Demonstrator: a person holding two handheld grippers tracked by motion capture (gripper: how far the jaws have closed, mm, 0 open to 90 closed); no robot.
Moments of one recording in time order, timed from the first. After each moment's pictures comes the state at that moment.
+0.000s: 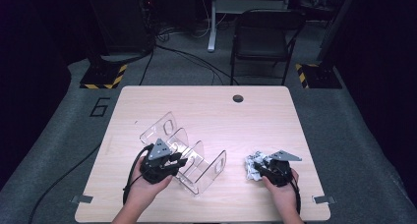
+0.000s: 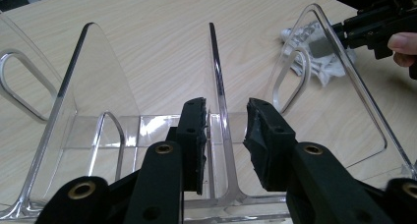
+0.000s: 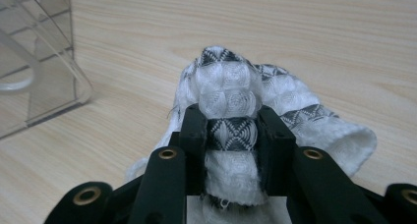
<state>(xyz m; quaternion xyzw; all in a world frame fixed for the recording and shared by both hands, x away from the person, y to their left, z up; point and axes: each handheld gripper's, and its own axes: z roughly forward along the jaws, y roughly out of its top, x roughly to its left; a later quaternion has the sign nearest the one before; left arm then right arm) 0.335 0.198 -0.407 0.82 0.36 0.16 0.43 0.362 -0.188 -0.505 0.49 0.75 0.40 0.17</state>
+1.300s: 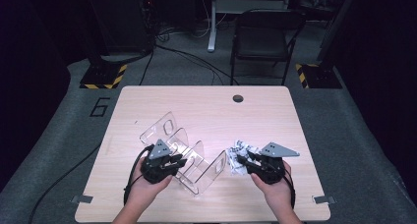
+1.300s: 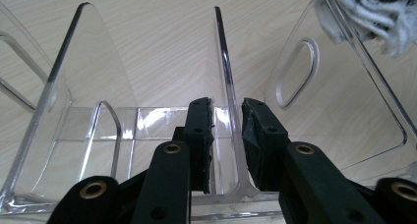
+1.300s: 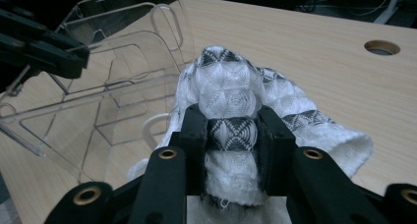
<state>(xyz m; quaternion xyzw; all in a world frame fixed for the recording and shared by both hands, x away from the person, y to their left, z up) 0.339 0.198 -0.417 0.82 0.36 0.15 0.42 0.337 -0.140 -0.420 0.39 0.76 0.50 0.17</state>
